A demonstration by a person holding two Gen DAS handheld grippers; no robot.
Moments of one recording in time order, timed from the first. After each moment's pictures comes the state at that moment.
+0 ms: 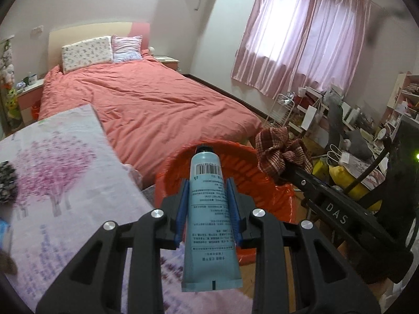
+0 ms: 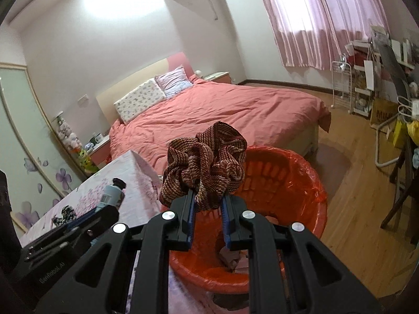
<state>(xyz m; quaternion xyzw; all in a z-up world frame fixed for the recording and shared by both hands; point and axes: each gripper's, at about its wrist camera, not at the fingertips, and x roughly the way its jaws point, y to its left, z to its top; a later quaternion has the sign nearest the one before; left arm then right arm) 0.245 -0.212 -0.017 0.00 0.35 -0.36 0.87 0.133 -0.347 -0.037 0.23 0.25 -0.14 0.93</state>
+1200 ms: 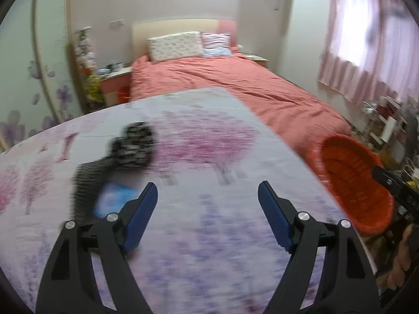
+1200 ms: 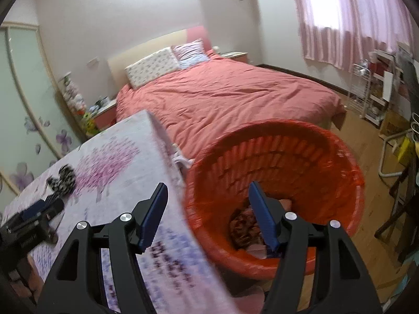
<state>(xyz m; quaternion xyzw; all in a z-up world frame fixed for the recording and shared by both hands) 0.274 -0.024 -0.039 0.03 0.36 -0.11 0.93 0.157 -0.271 -0.045 0.15 0.33 -0.08 0.93</state>
